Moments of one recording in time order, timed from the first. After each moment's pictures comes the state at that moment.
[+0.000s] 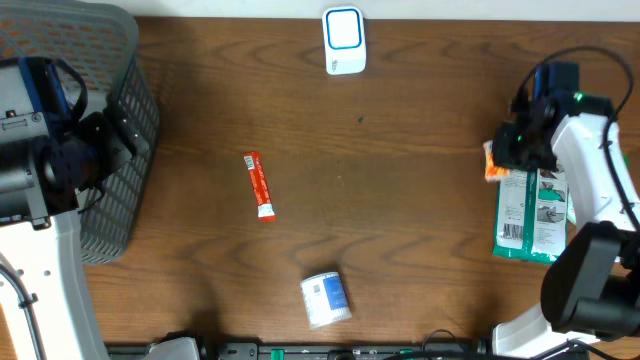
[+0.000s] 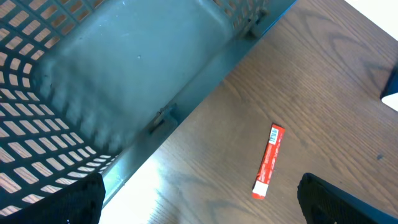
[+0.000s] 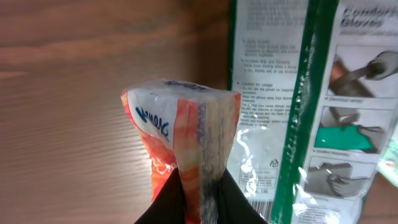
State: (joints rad) left arm 0.22 1.34 1.77 -1.45 -0.09 -0.38; right arm -0.16 1.77 1.38 -1.02 0.01 0.04
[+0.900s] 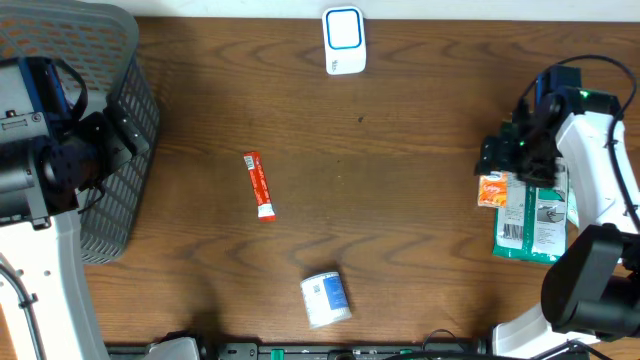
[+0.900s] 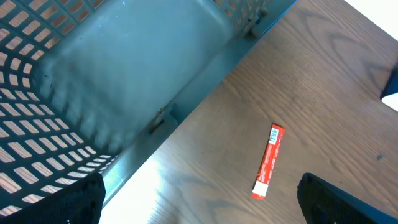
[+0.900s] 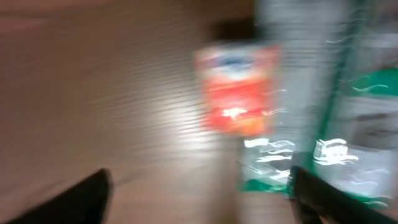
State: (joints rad) left arm 0.22 1.34 1.77 -1.45 -0.09 -0.38; right arm -0.15 1.77 1.44 -1.24 -0.15 0.06
